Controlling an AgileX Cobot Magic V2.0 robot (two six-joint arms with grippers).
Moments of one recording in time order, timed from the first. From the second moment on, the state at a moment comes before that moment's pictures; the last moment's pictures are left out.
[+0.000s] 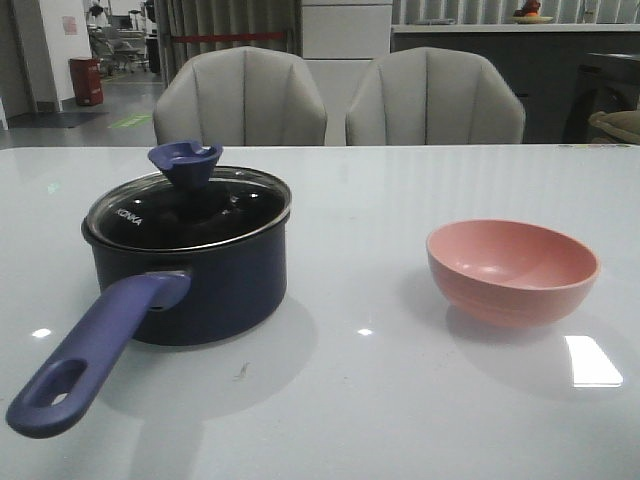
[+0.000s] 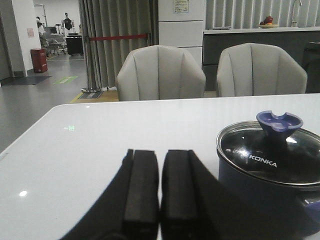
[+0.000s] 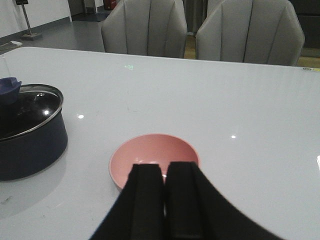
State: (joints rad) left arm -0.10 0.00 0.01 -0.04 0.04 0.04; right arm 0.23 0.28 -0.20 0.38 0.13 -0.29
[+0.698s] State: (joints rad) left arm -0.10 0.00 0.01 -0.04 0.04 0.04; right arm 0.23 0.28 -0.20 0.38 0.13 -0.29
